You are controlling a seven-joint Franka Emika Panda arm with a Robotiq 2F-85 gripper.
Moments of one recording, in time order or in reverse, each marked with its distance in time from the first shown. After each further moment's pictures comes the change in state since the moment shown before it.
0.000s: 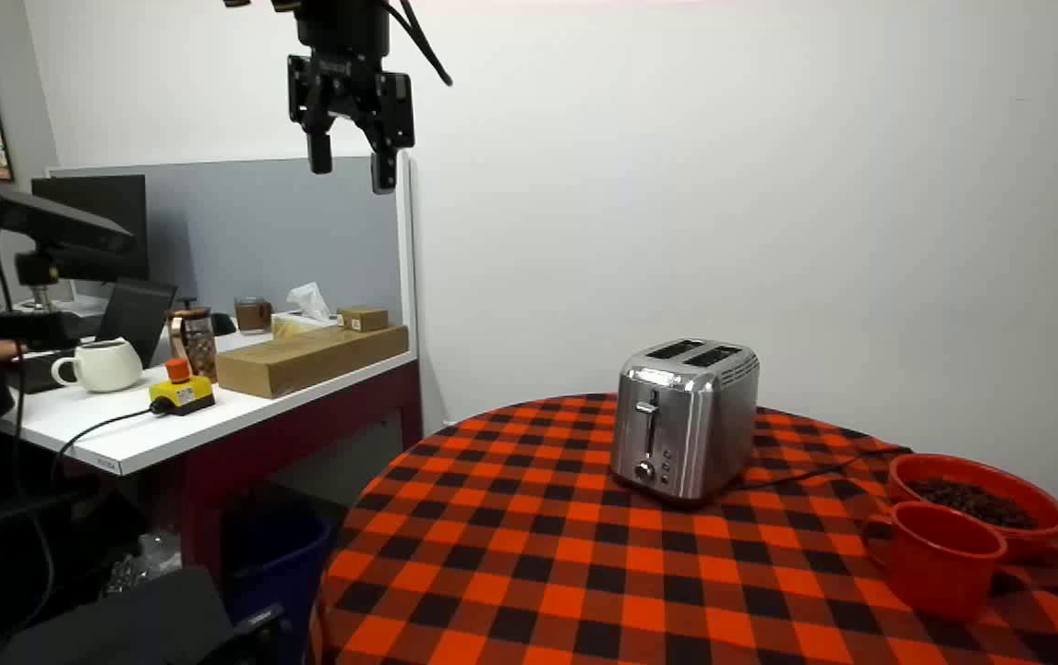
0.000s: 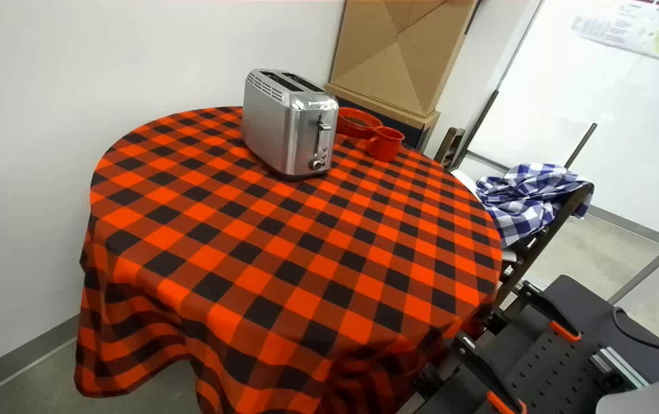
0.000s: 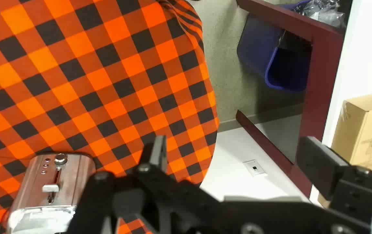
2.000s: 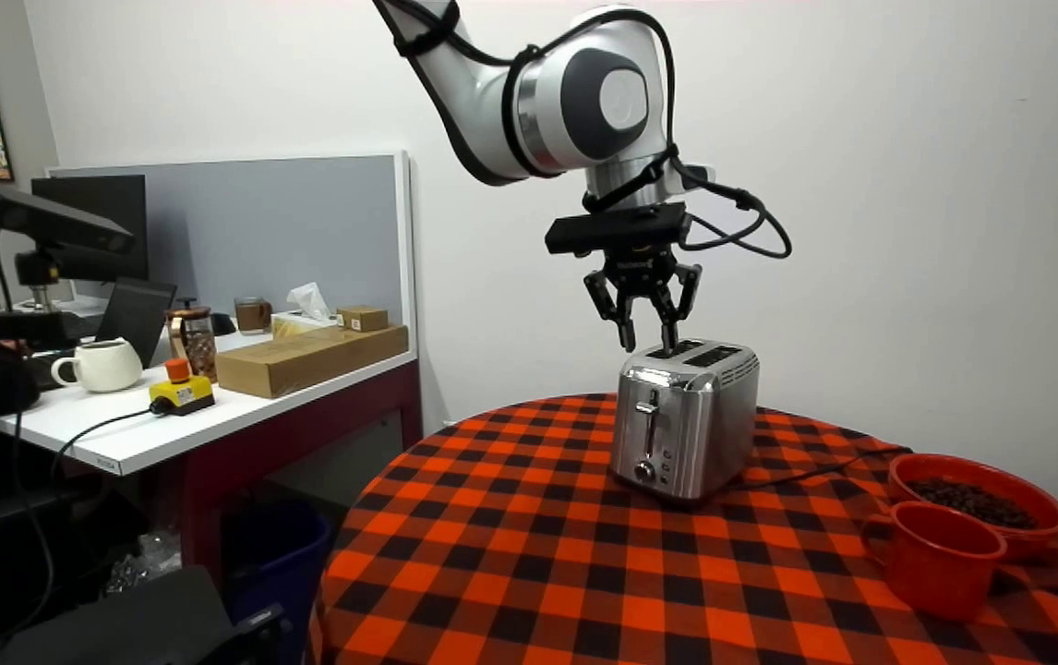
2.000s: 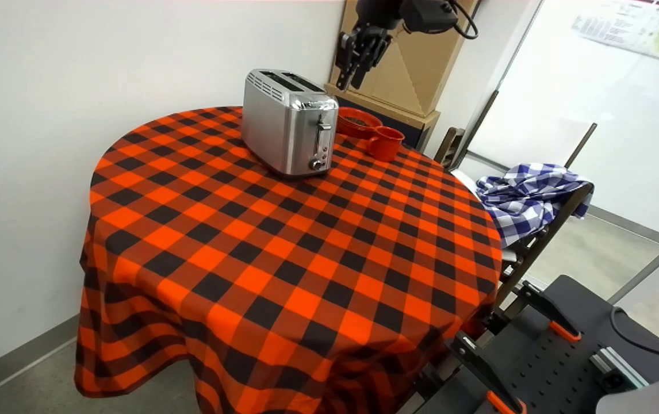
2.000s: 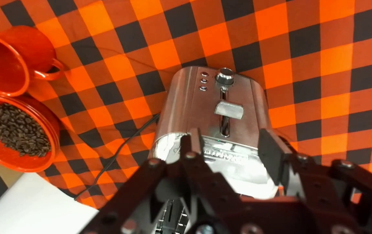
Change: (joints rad) arm -0.245 0.878 -0.063 0.386 -0.399 0.592 -0.158
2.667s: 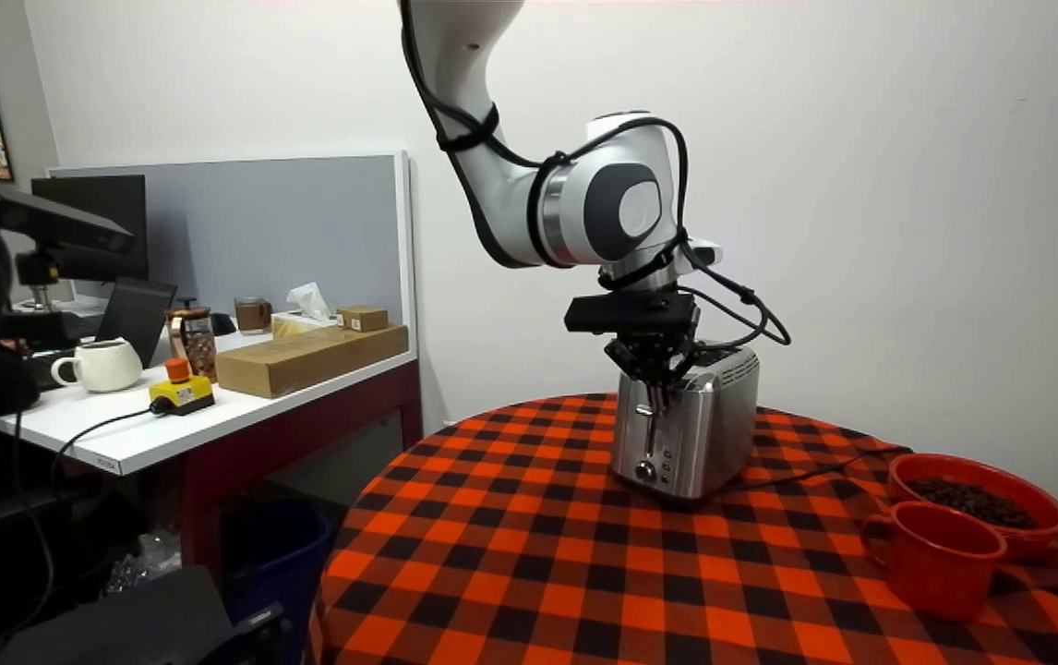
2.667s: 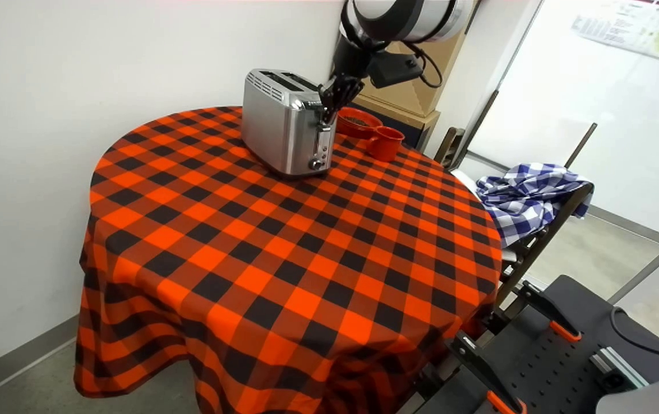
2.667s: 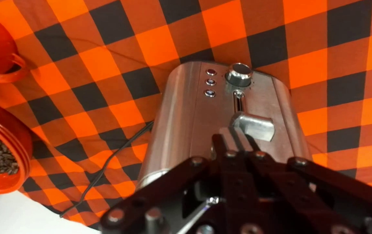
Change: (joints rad) arm 0.003 0.218 -0.011 0.067 -0.006 0.186 0.024
